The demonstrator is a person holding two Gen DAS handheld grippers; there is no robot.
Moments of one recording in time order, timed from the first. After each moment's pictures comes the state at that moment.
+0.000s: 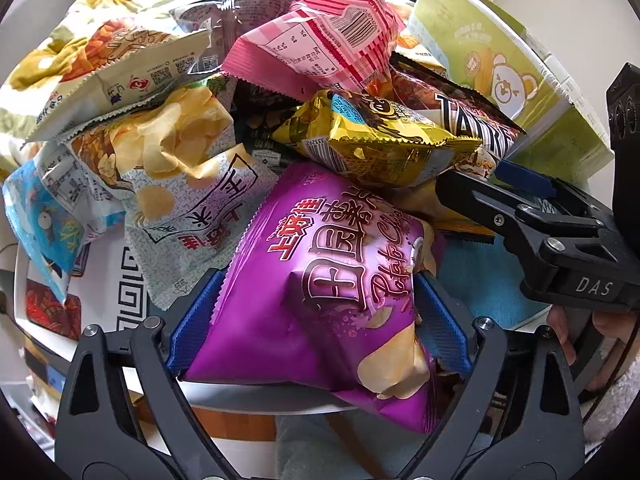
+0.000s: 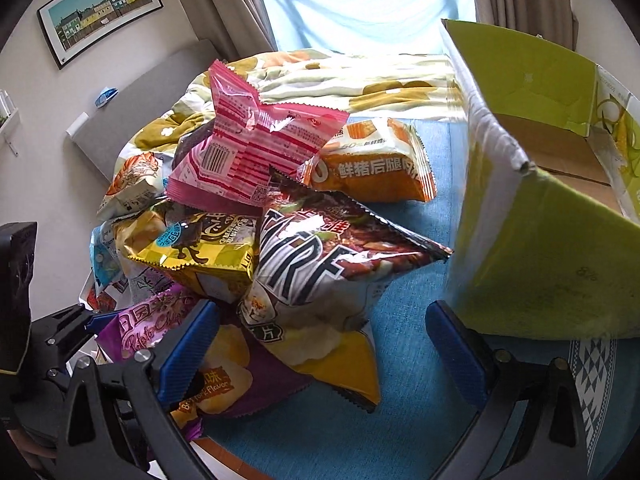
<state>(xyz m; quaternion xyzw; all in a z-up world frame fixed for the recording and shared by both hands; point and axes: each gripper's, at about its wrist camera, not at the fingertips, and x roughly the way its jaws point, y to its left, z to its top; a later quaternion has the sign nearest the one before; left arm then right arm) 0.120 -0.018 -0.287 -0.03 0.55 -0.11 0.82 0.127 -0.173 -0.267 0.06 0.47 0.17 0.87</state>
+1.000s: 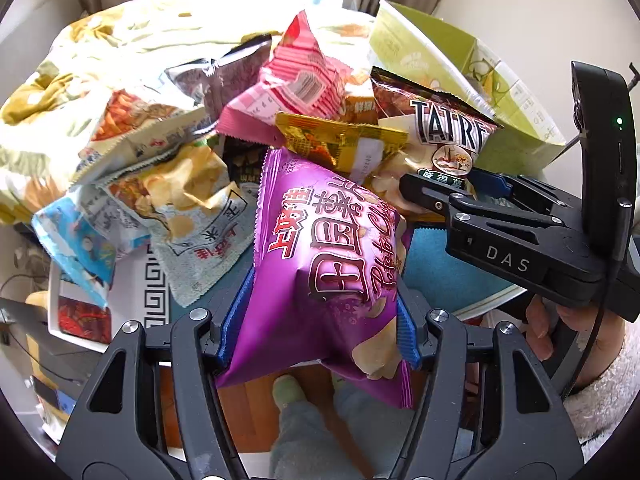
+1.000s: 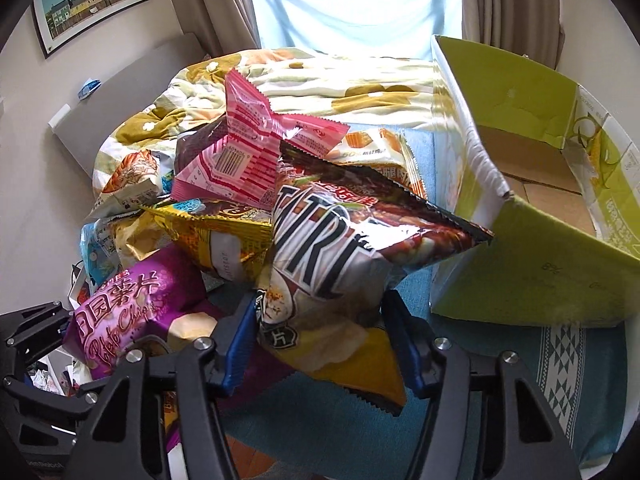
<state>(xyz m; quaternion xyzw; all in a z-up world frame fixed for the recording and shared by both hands) 0.081 -0.004 -0.218 -0.01 0.51 -0.16 0.84 0.110 -0.155 -0.234 0.03 0.47 0.12 0.88</state>
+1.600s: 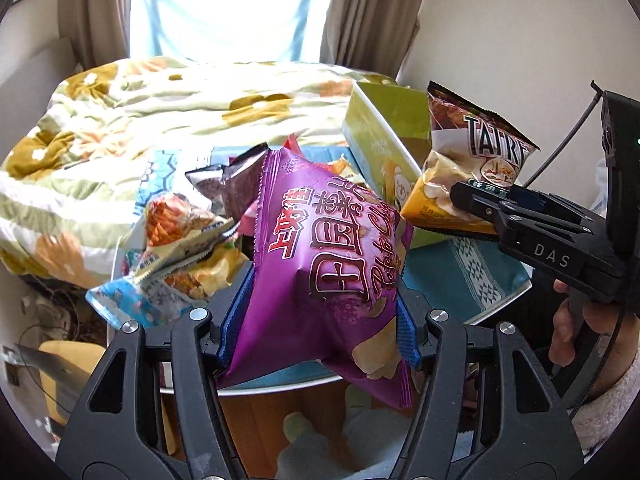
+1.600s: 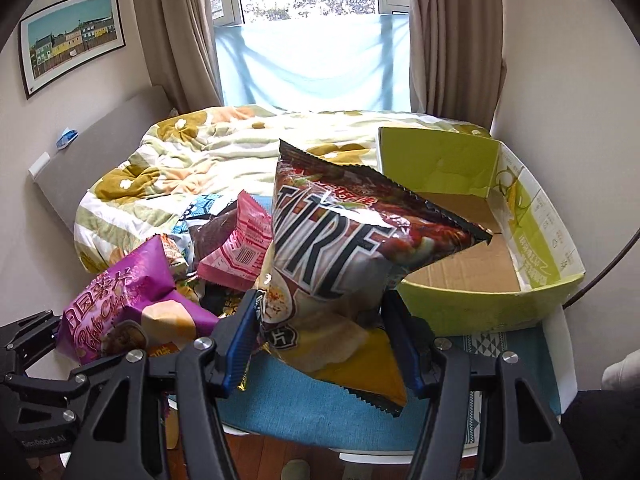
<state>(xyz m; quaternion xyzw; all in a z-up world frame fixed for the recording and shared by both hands) 0.085 0.013 -0.117 0.00 0.43 -0.20 0.88 0.064 -0.166 -0.131 0.04 0.40 0.02 0.92</state>
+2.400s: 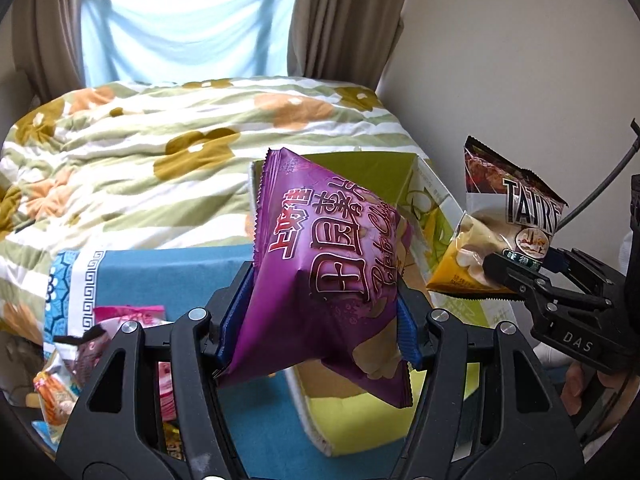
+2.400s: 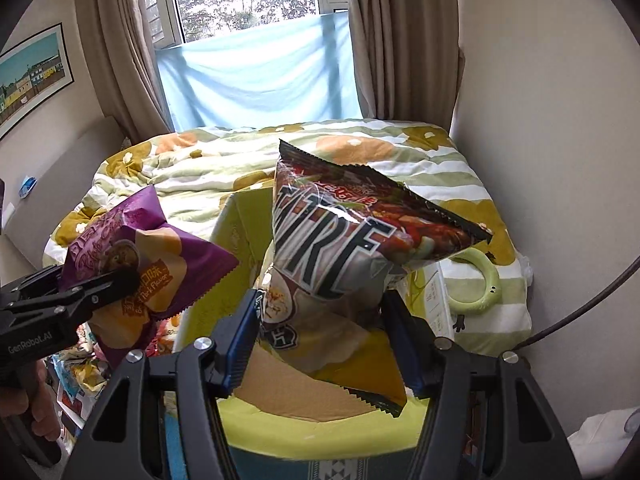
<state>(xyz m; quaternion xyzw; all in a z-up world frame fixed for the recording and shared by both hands) 0.282 -0.224 -0.105 0.00 0.44 -0.21 0.87 0.174 -0.364 -0.106 0.06 0.42 -0.01 0.91</state>
